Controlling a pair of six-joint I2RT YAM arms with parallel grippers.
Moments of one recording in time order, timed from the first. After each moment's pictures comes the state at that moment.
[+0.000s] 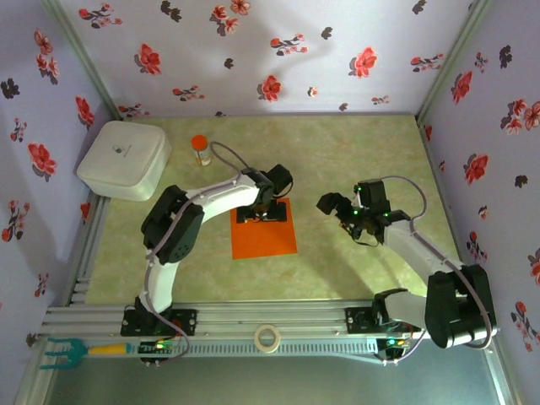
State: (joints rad) left arm -0.83 2.05 1.53 -0.91 -0.12 -0.83; right arm 0.25 1.21 0.62 -0.32 -0.39 0.84
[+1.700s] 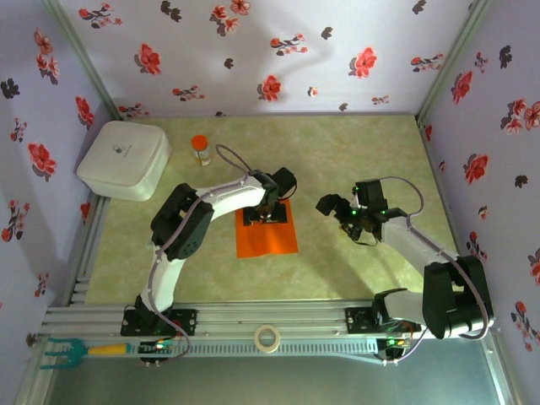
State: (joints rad) left arm -0.85 2.12 1.57 -0.90 -0.11 -0.87; right arm 0.25 1.26 0.63 -0.32 -0.39 0.84
